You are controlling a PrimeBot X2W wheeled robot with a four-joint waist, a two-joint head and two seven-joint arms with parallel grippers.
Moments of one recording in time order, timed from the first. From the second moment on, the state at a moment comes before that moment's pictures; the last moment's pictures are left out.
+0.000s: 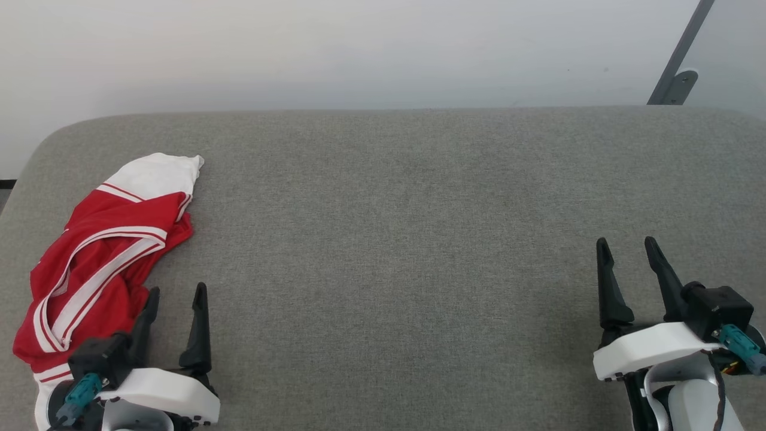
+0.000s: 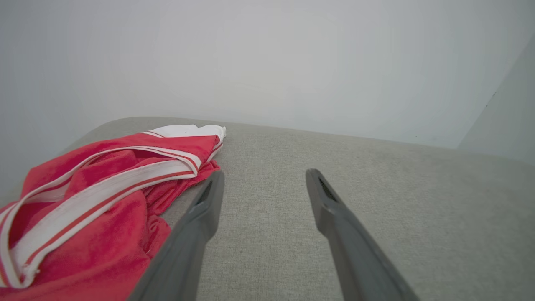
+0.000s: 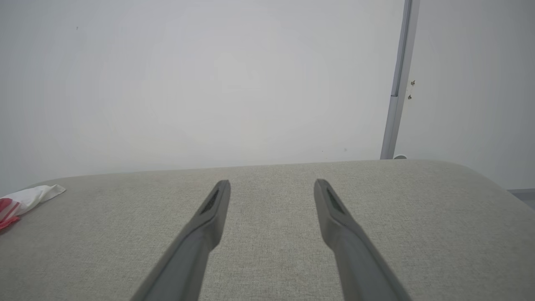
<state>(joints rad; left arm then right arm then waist) -0.06 0.16 0.03 0.26 -0.29 -0.13 -0.23 -0.14 -0.06 -0.07 0.26 0.17 0.13 -0.23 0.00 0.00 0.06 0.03</state>
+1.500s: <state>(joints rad) 0.00 0.07 0.14 0.27 -0.24 -0.13 -0.26 -0.20 -0.05 0.17 0.35 0.19 0.13 -0.26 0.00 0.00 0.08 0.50</state>
